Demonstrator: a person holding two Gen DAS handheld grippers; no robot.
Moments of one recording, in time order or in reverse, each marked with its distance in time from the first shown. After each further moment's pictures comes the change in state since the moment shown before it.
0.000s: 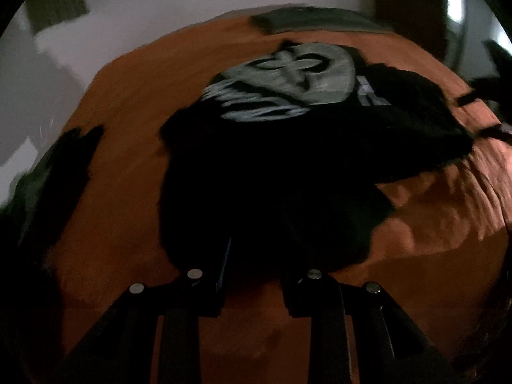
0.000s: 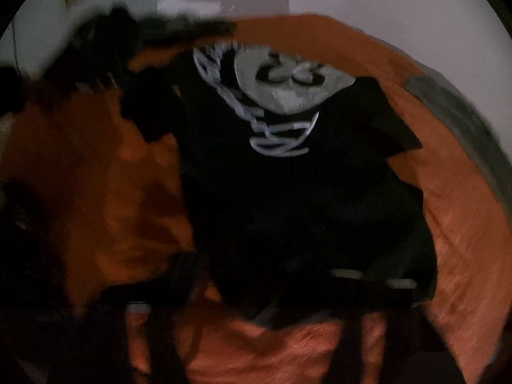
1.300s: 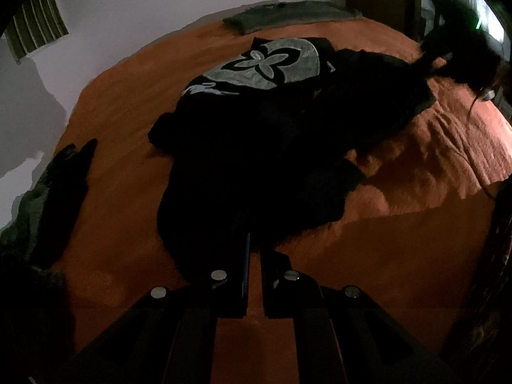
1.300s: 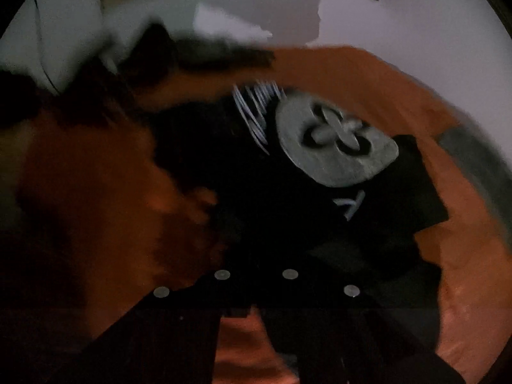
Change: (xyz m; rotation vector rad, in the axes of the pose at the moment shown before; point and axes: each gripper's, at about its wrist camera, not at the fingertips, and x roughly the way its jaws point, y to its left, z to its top) left arm -0.026 0.001 -0.019 0.086 0.049 -0.010; right arm -0.048 0.019 0.022 -0.081 -0.190 0.206
